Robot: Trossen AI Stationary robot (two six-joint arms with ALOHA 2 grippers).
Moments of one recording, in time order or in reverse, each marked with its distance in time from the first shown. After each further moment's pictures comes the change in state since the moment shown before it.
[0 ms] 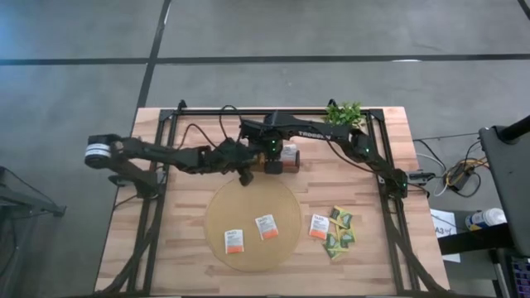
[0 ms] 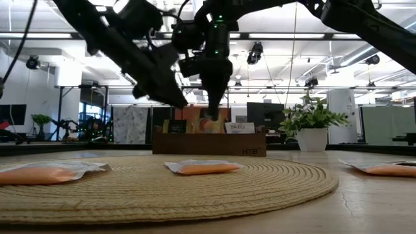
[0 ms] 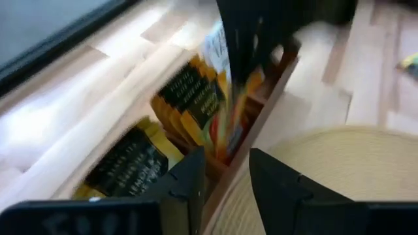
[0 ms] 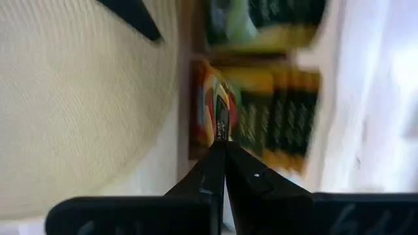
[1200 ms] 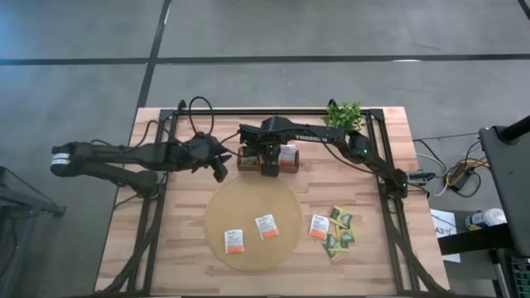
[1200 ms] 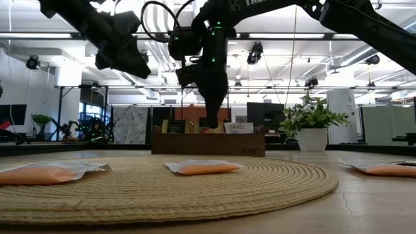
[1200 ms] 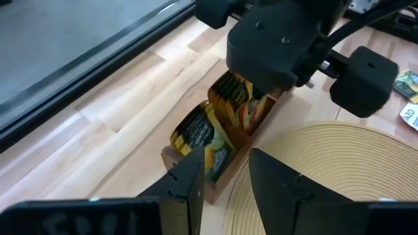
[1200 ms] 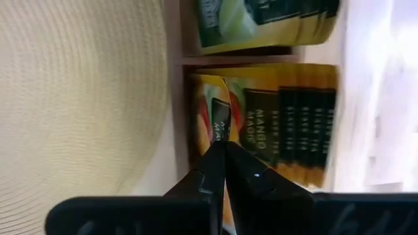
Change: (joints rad) left arm -0.045 -0.451 -0.006 -0.458 -0.110 -0.090; right arm 0.007 0.021 -0.039 0.060 0.046 0.088
